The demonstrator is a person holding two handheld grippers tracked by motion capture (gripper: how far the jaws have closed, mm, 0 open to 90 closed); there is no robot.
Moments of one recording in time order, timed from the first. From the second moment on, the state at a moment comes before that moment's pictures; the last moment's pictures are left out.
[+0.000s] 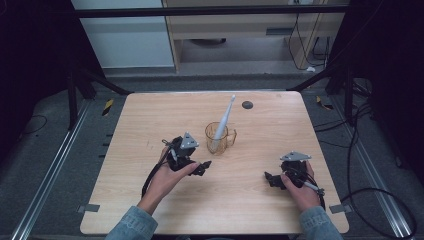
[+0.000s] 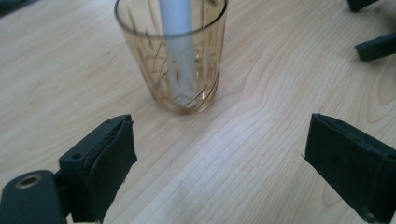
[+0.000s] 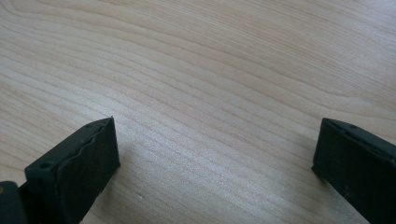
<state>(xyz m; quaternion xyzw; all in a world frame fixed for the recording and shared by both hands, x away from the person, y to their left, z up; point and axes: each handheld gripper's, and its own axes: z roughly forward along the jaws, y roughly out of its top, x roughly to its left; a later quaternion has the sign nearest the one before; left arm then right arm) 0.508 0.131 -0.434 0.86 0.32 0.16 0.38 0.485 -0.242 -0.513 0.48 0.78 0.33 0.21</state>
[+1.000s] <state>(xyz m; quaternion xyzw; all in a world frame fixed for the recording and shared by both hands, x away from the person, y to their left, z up) 0.527 0.235 -0.472 0.83 0.43 0.17 0.33 0.485 -0.241 -0.513 0.48 0.78 0.33 0.21</state>
